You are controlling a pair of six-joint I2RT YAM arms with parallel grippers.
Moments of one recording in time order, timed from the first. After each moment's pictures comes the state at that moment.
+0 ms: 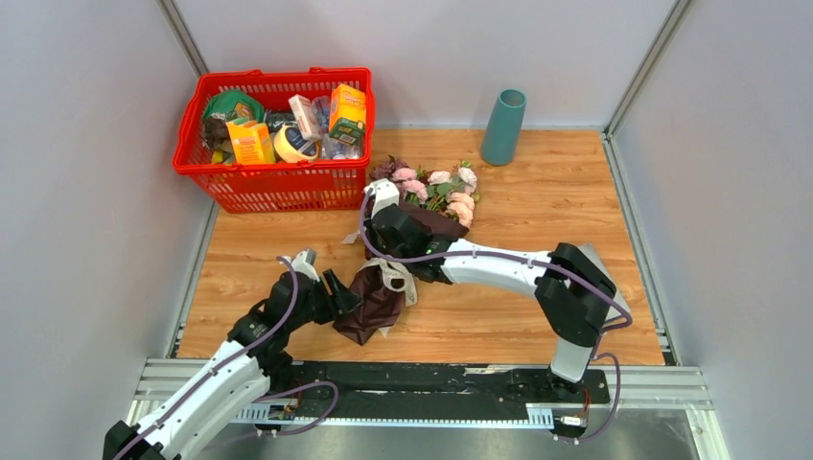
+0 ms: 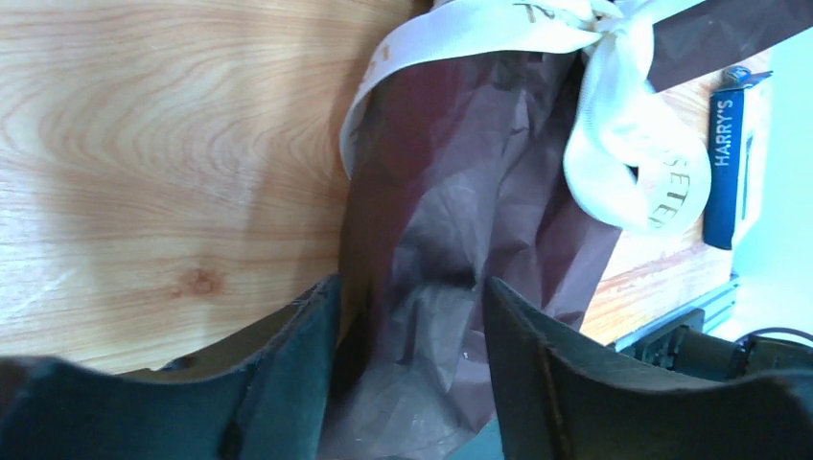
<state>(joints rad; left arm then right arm) -0.55 0.49 0.21 -0.36 0.07 -0.89 1.03 1.80 1.24 0.07 0.32 0.40</state>
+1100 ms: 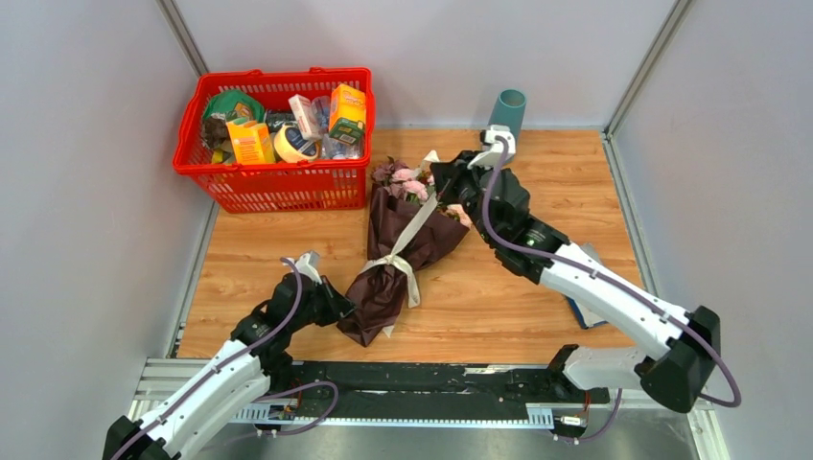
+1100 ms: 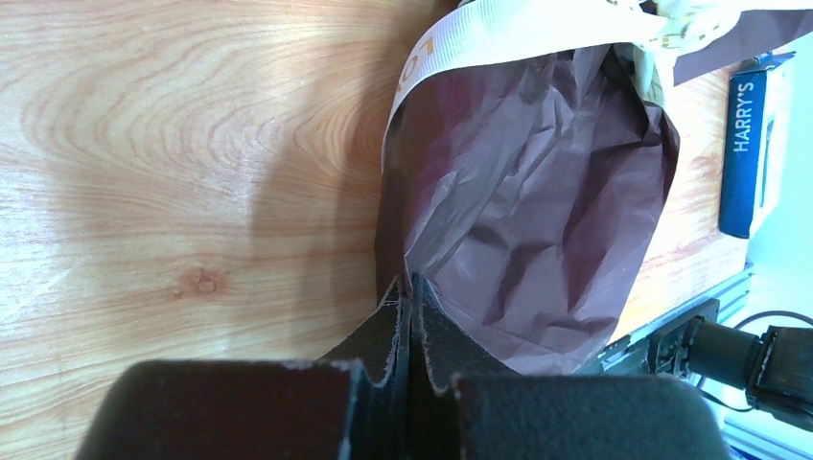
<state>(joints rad) -0.55 0.52 0.18 -0.31 0.09 -0.87 0.83 1.27 1.14 0.07 0.40 0.50</state>
